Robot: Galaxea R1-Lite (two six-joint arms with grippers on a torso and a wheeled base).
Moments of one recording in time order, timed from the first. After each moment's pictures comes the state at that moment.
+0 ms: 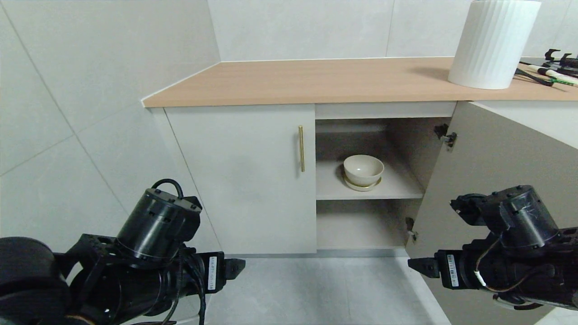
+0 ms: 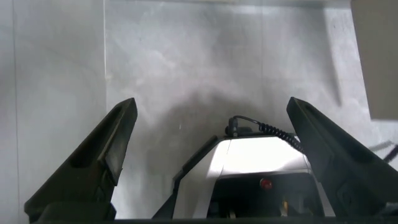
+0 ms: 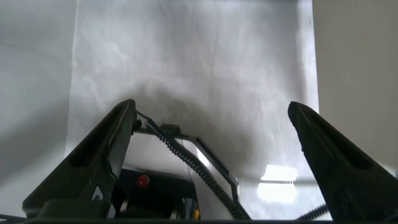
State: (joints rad) left arm -0.60 1.55 -0.71 0.03 0.31 -0.53; right arm 0.55 1.54 -0.64 -0.09 -0.19 0.42
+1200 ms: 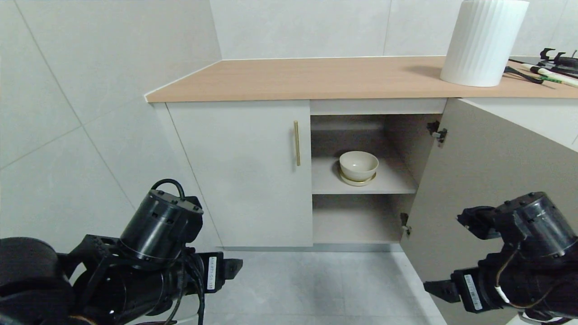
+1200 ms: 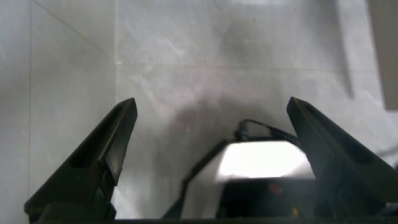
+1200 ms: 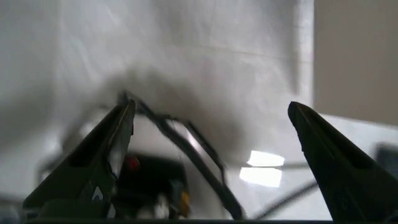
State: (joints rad) left arm -0.62 1.56 -0.70 0.03 0.35 -0.51; right arm 0.55 1.46 -0.65 0.11 -0.17 0.31
